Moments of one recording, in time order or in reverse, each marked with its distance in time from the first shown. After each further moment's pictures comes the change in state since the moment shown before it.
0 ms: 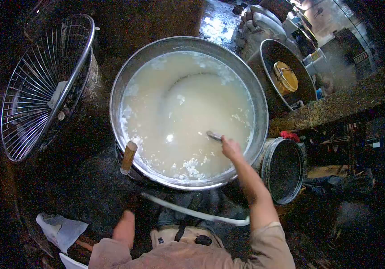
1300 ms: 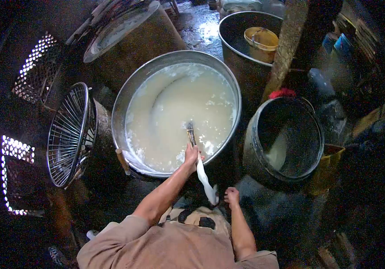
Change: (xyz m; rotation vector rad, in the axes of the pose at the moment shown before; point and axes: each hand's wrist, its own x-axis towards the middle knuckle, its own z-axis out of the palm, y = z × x) left_hand 0.003 0.570 -0.078 -1.139 -0.295 -0.241; right_hand -0.276 0.110 0.191 1.893 0.020 0.798
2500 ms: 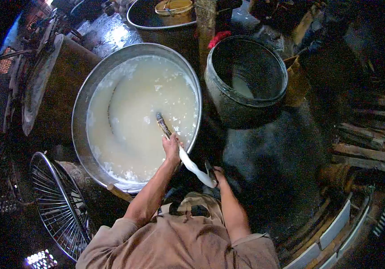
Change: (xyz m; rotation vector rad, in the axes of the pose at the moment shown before) left_hand 0.059 0.032 -0.055 0.152 -0.250 0.106; right_hand 0.025 0.088 0.163 0.550 0.259 0.071
